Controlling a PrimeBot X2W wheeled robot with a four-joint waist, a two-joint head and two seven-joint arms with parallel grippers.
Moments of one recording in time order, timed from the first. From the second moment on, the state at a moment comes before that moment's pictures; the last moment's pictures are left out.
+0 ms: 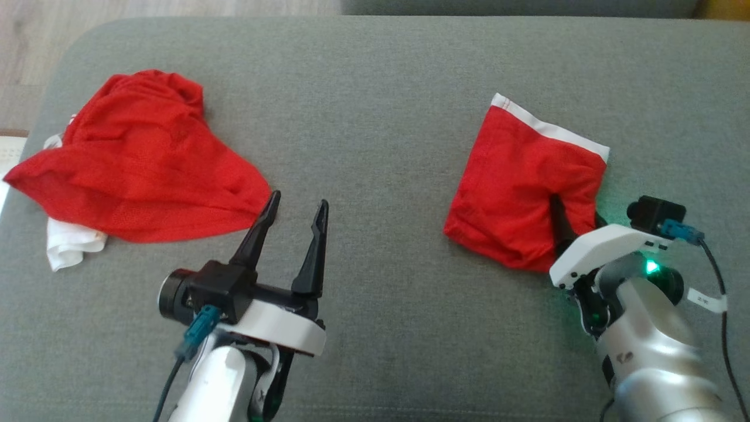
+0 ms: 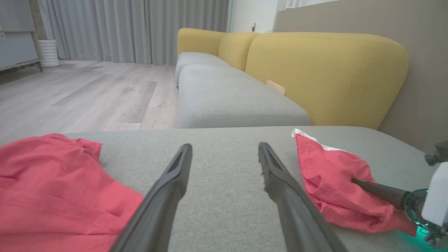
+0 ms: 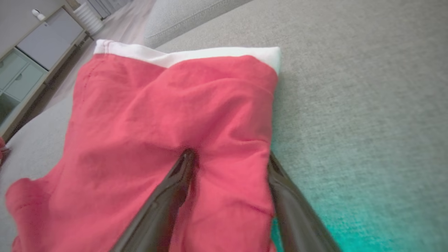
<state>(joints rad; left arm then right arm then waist) -0.13 0.05 -0.37 0.10 -0.17 0.03 -0.25 -0.55 -0.06 0.03 1.00 0.41 0.13 -0.08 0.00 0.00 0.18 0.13</state>
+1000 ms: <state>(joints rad) -0.24 0.04 -0.38 0.06 -0.19 0.03 -0.25 -0.73 -0.80 0.61 0.85 0.26 0.13 0.03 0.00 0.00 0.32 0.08</state>
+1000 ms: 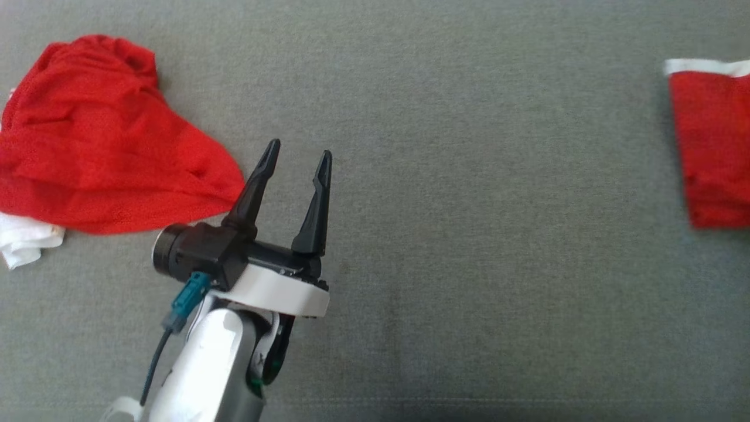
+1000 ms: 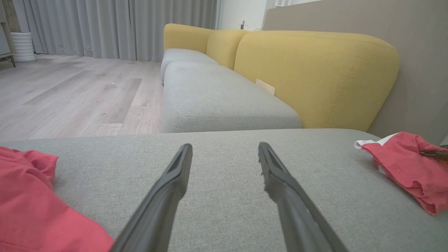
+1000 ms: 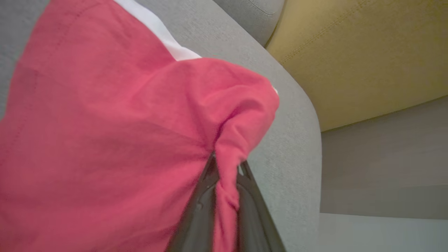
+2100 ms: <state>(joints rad) -0.24 0.04 -0.35 0.07 -0.19 0.03 -0.25 -0.74 -0.51 0.09 0.77 0.04 0.13 0.03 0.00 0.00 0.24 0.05</state>
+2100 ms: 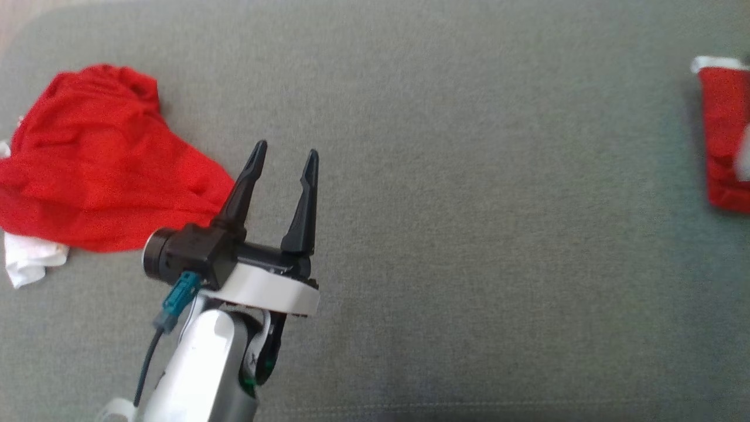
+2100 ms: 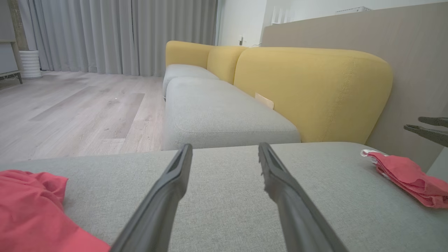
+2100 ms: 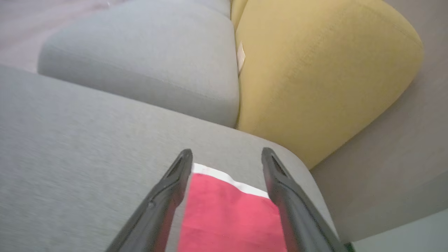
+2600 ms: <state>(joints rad) -0.09 0.04 -0.33 0.07 -0.19 0.06 -0.25 -0.33 -0.10 -0.03 0.35 0.21 0.13 -0.08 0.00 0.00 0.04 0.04</state>
